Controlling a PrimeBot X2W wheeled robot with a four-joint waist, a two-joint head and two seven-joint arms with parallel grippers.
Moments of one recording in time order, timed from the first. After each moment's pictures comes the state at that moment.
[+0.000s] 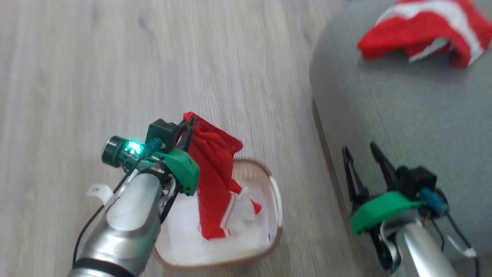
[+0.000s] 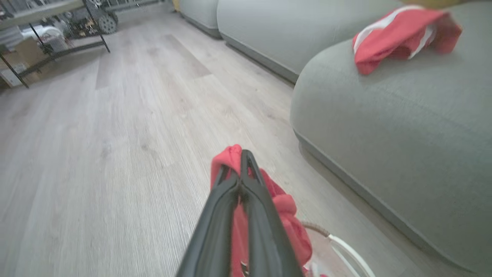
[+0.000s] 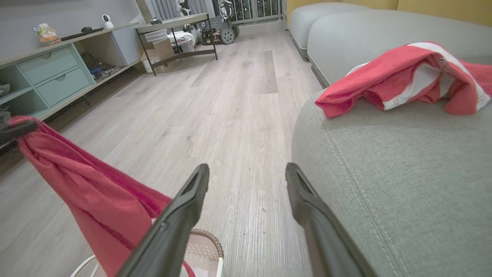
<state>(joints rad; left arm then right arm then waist) -0.61 0.08 -0.50 0.85 -0.18 -0.04 -0.25 -0.19 -0.06 0.10 0.38 0.22 0.13 -0.26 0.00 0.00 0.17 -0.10</state>
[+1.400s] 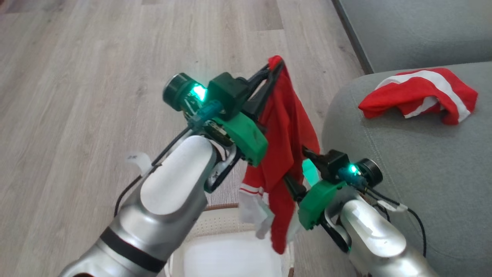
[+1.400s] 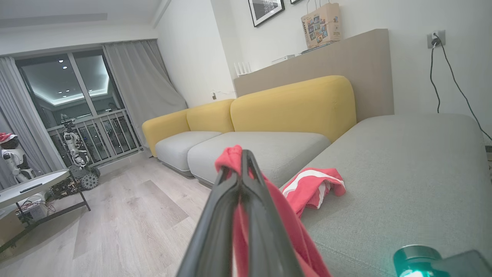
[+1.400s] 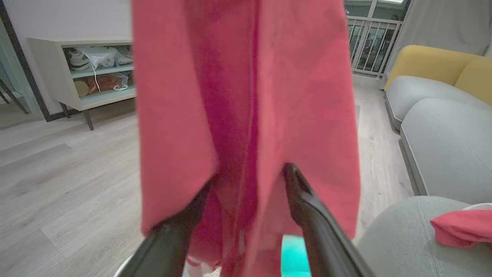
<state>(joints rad) -0.72 0.04 -0.70 0.40 -0.31 -0.04 -0.12 -0.45 -0.06 0.52 0.69 0.24 0.13 -0.26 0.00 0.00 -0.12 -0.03</state>
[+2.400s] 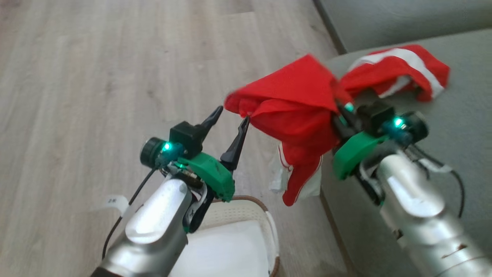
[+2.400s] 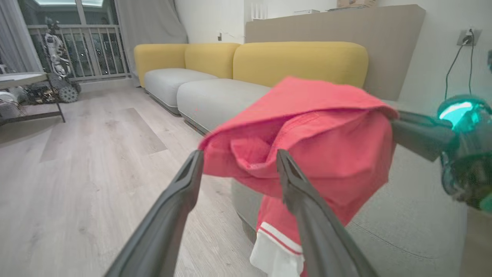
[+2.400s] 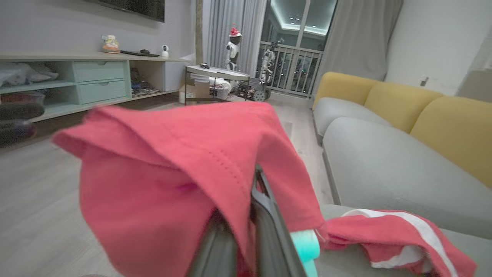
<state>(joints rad) -0.55 0.08 -0.68 0.54 -0.46 -0.01 -0.23 -0.58 -0.15 0.41 0.67 0.21 0.13 -0.25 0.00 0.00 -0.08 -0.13</state>
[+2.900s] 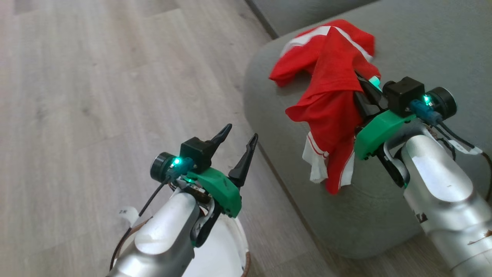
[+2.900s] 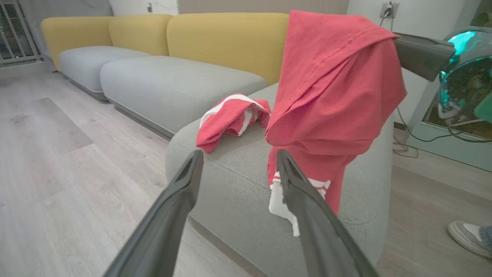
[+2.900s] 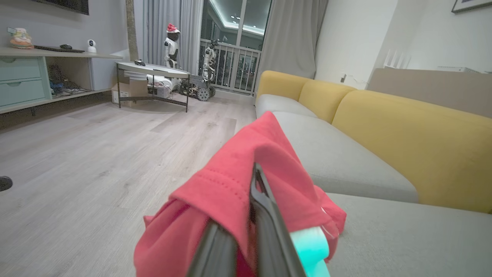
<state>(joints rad) -0.51 0.05 -0.71 0.59 -0.46 -0.02 -0.25 -0.65 -0.25 0.43 0.61 0.27 0.13 -0.24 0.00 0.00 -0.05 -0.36</state>
